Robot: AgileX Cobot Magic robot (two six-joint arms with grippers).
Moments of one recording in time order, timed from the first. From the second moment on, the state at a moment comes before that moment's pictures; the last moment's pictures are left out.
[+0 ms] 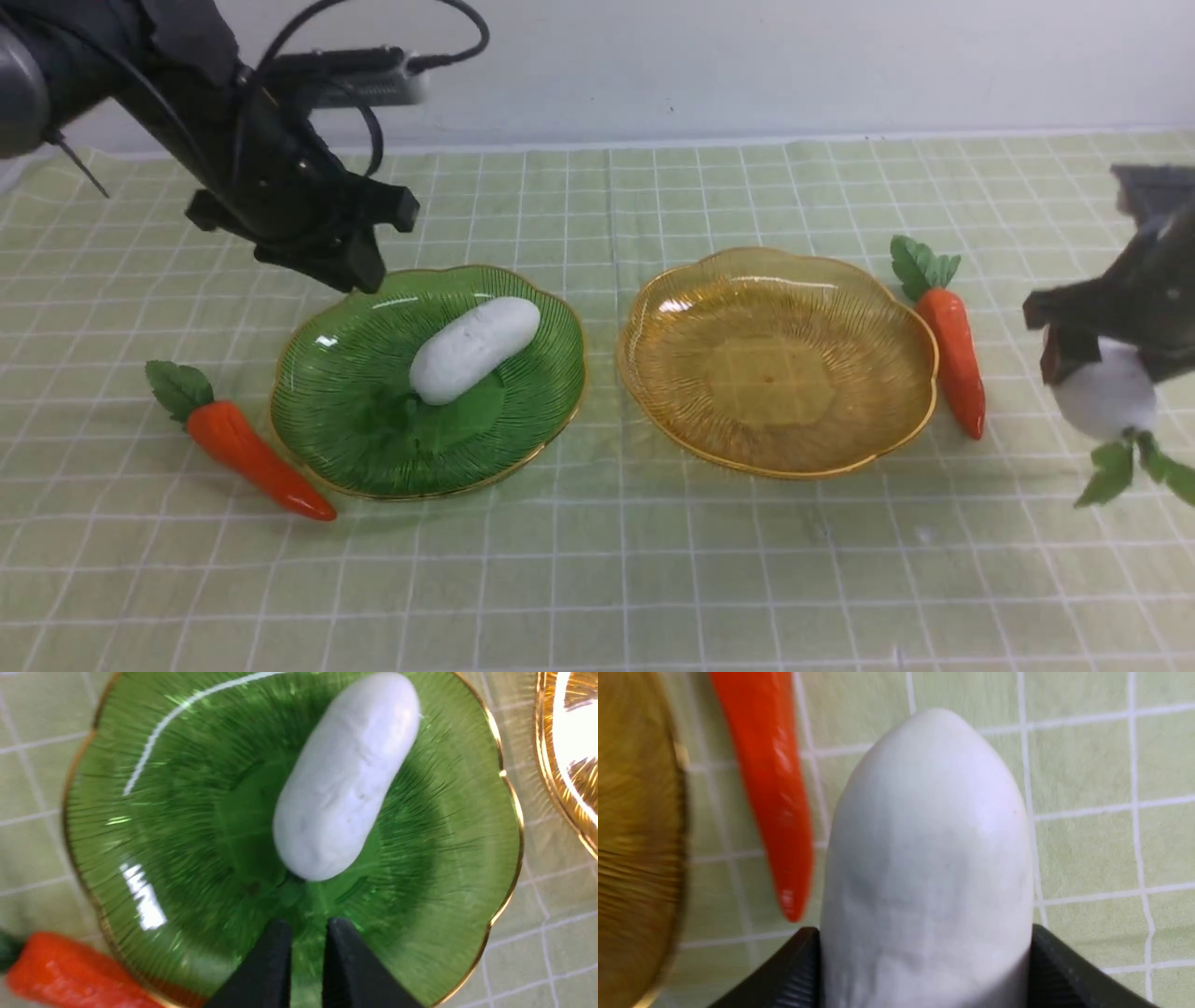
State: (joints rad) right arm -0.02 1.77 -1.36 0.04 0.96 0.08; left arm -0.10 1.84 -1.71 -0.17 1.14 0.13
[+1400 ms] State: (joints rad) right arm 0.46 2.31 -1.93 0.90 0.90 -0.10; left arm 0.17 1.55 -1.21 -0.34 0.99 0.20
